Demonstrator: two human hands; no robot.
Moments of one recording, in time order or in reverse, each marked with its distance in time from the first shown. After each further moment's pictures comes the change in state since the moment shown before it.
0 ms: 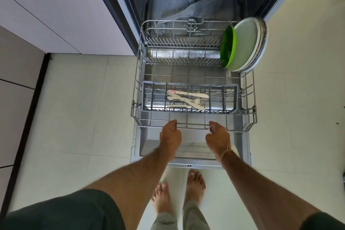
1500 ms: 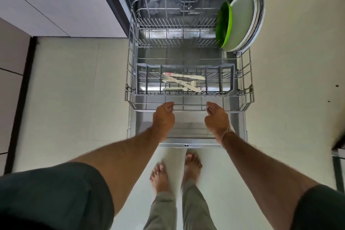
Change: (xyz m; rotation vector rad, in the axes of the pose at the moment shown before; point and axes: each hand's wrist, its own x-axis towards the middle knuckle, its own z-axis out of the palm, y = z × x) left_hand -0.005 -0.023 -0.012 0.103 -0.020 0.161; right_hand -0.008 0.026 -0.004 0.003 -0.019 -0.105
